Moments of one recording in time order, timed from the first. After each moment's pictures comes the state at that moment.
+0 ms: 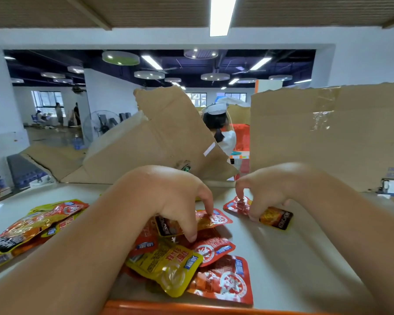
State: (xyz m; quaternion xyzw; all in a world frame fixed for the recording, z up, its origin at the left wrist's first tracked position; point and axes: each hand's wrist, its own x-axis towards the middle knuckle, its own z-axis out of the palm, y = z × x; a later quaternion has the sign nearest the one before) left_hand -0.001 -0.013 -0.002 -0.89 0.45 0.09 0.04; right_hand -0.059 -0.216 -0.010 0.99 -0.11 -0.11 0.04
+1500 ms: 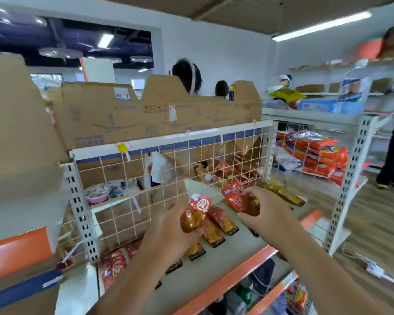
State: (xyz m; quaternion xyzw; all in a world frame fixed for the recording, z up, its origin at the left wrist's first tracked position) left_hand -0.408 -0.493 -0.207 -0.75 0.55 0.05 -0.37; right_hand -0.627 -0.604 -0.169 0.85 -0.42 0.29 -0.16
